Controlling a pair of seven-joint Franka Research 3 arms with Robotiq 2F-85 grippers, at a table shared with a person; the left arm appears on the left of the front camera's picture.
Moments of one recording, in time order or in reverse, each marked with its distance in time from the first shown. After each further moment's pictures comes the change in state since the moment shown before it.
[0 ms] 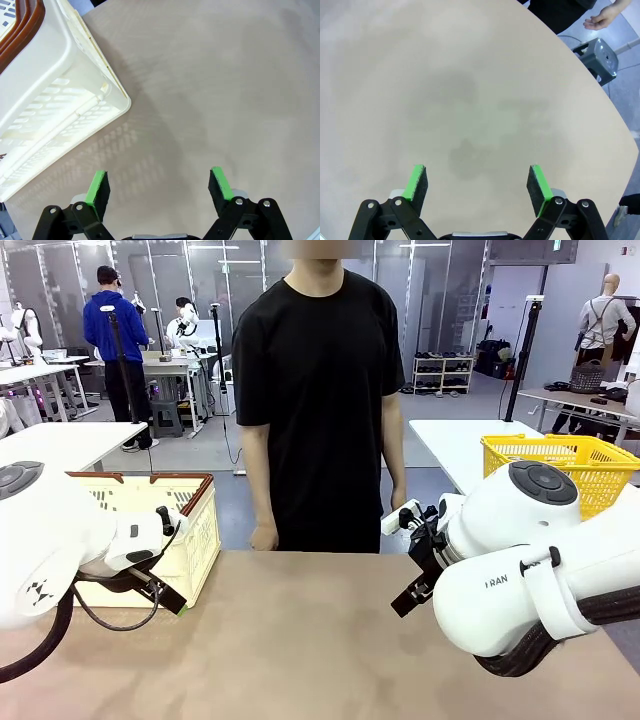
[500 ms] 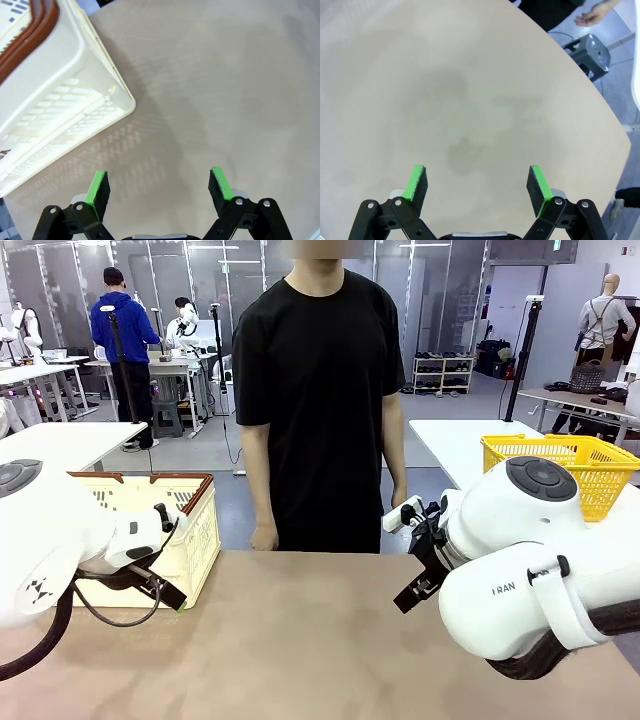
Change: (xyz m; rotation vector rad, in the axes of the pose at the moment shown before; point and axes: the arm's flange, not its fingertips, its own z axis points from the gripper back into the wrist) left arm 0.003 0.002 0.005 0.014 -0.011 0.044; right arm 0.003 0.000 0.011 -0.050 0.011 -0.020
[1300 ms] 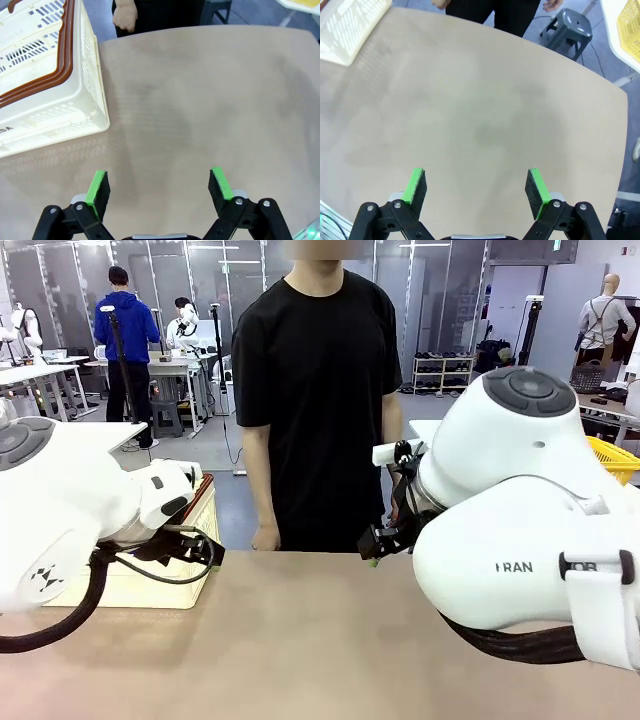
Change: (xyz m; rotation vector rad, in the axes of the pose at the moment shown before) left arm 0.043 -0.069 0.067 0.033 -0.133 0.296; right arm 0.049 0.055 0.102 -0.033 -0.033 -0.391
